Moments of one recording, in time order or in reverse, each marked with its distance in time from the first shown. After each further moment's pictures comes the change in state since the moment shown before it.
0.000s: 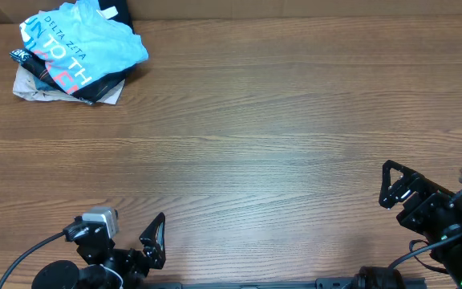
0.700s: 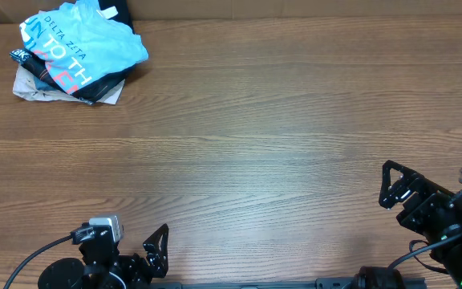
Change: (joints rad) left arm 0.000 0.000 -0.001 -0.144 -0.003 -0.003; right arm 0.000 0.000 0.000 -0.001 0.000 0.001
